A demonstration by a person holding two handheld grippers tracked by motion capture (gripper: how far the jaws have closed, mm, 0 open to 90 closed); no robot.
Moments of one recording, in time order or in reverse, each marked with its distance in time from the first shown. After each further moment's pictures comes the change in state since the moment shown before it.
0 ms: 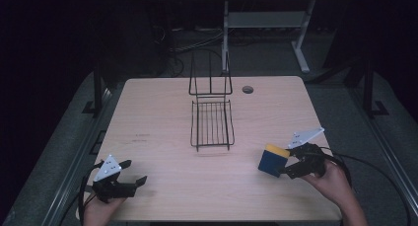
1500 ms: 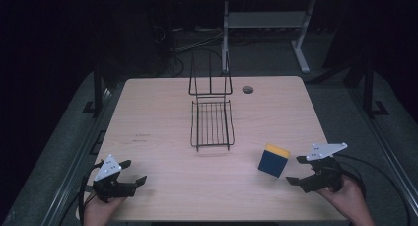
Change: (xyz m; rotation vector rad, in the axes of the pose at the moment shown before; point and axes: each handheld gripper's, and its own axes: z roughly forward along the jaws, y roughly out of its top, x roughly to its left) left arm 0.001 -0.002 0.001 0.006 0.004 -0.009; right arm 0.007 -0.046 -0.018 -0.080 -0.046 0.052
